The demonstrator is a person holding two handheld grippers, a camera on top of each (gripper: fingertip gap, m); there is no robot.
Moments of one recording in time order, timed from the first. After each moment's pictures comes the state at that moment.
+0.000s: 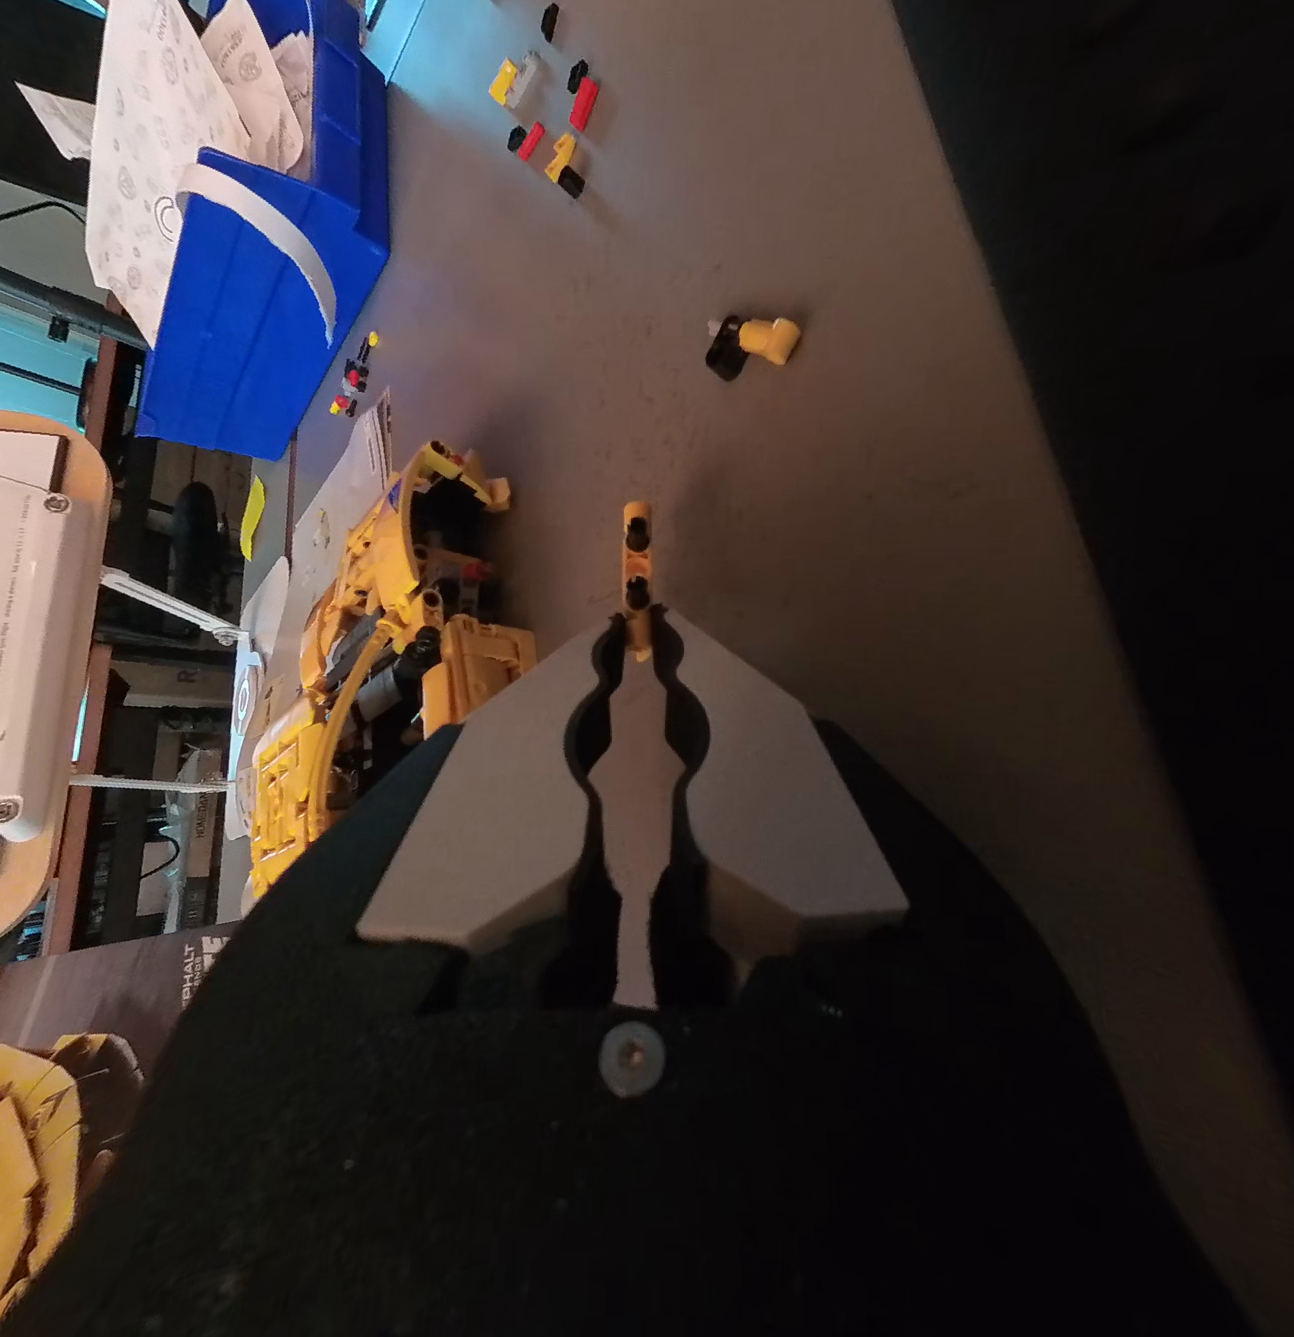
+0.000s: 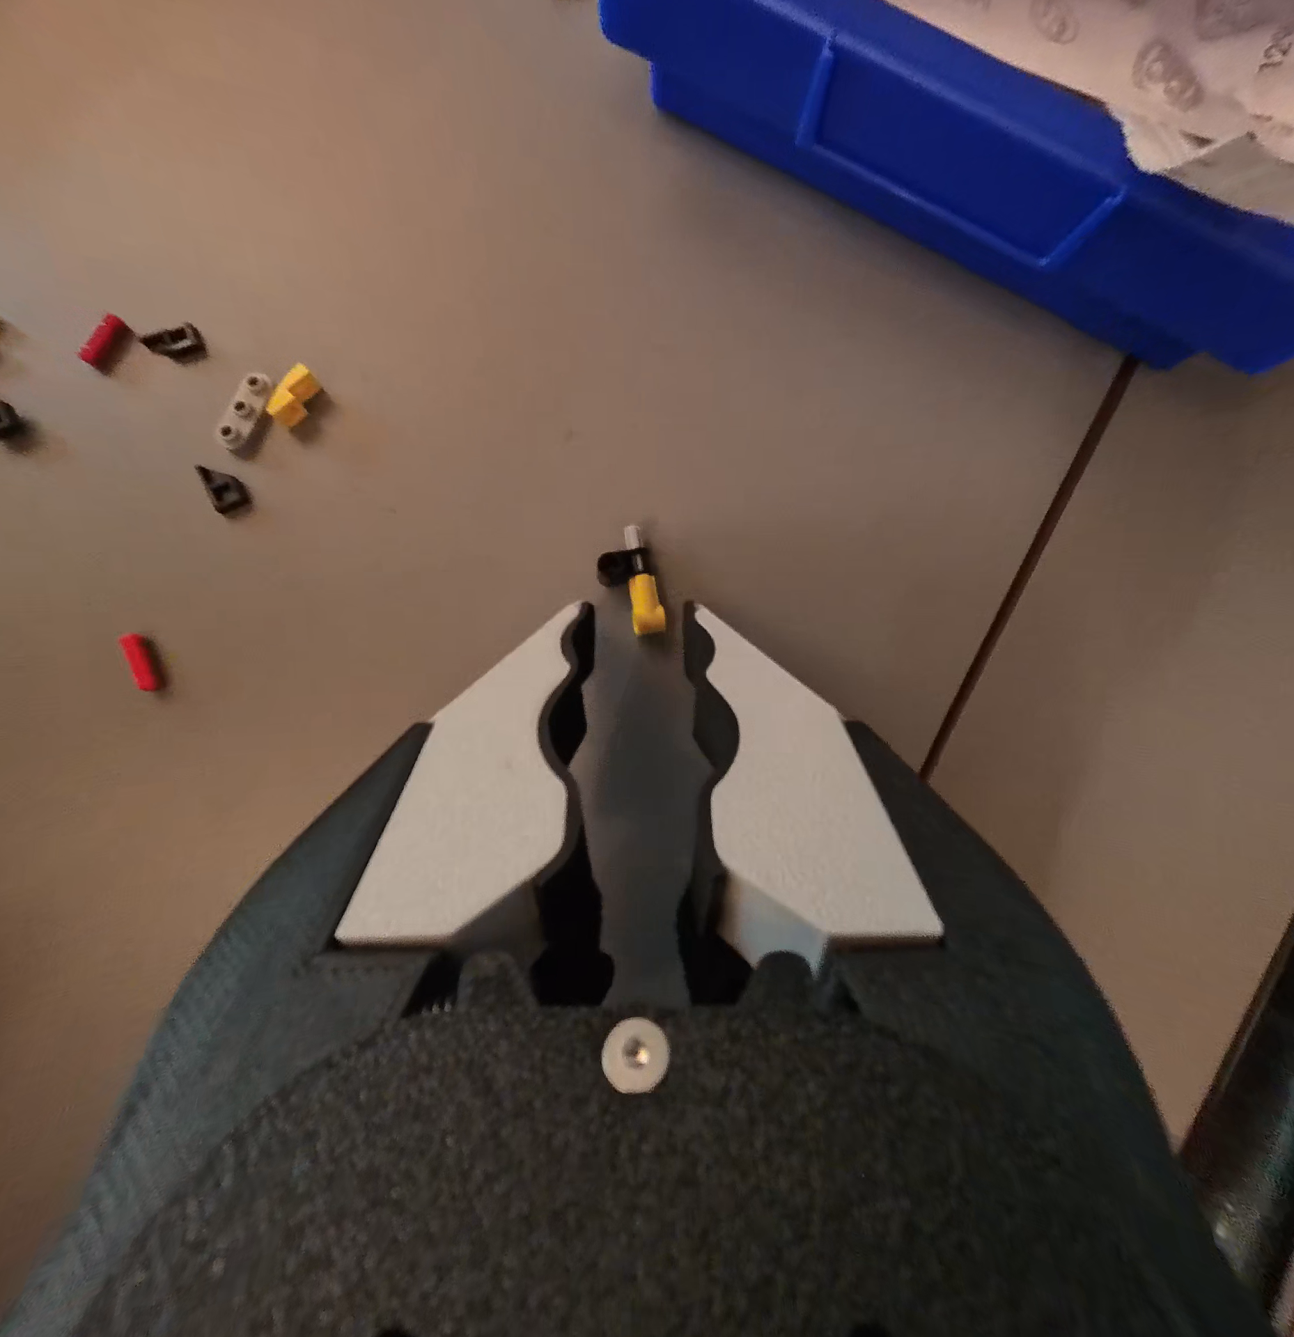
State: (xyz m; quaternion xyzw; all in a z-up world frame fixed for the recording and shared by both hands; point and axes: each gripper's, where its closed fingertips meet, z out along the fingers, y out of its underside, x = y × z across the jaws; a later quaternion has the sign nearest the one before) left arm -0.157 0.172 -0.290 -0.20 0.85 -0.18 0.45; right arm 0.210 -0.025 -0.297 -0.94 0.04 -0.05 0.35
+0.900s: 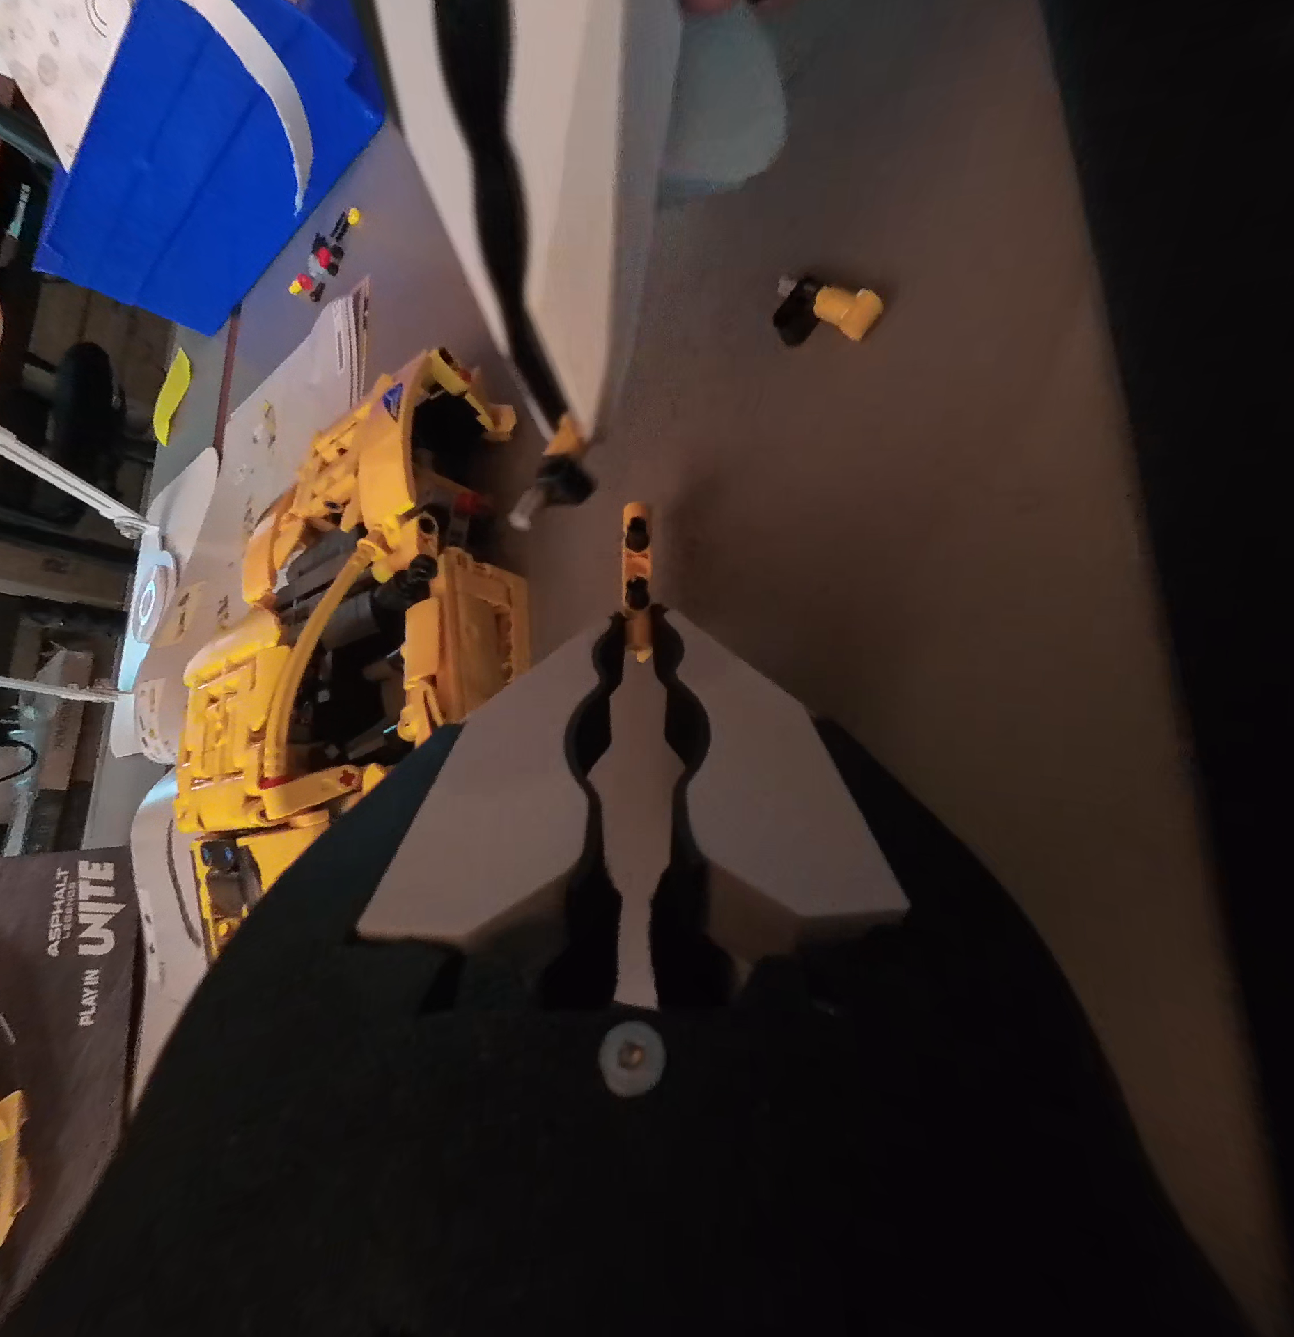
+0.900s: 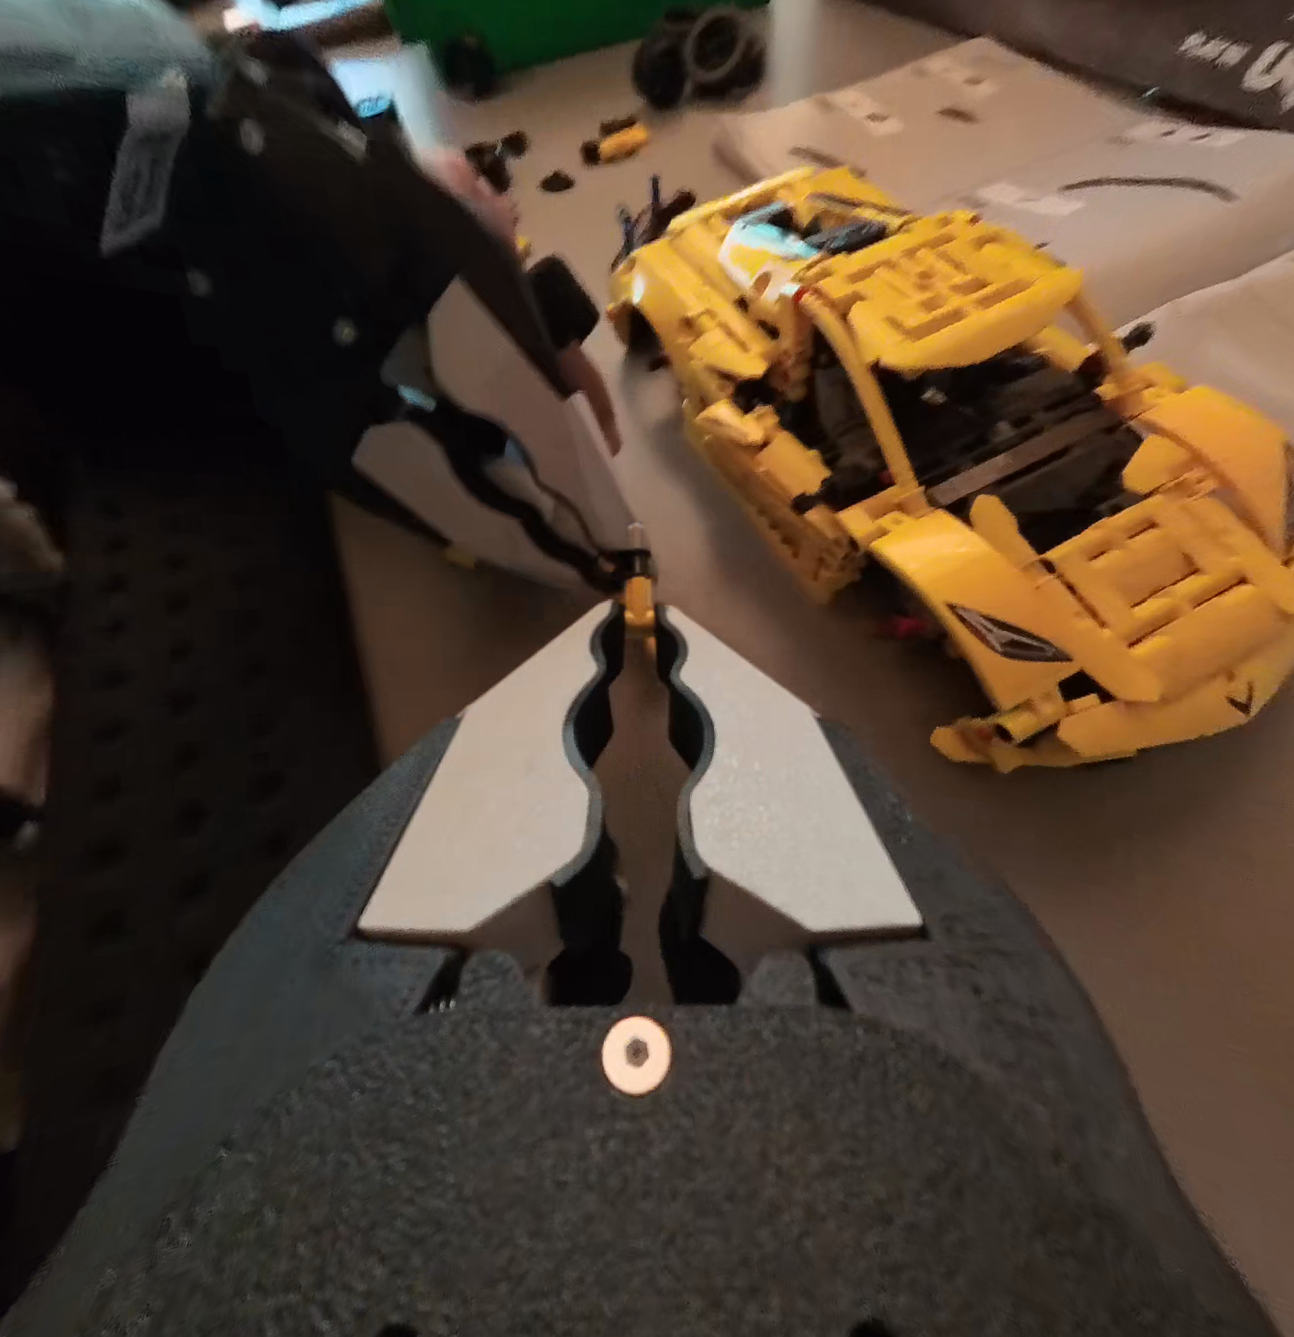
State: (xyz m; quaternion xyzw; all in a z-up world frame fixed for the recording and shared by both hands) left arm -0.149 0.183 -0.294 -0.29 0.84 -0.20 0.41; right arm -0.139 0.168 -0.256 -0.84 -0.20 0.17 0.46
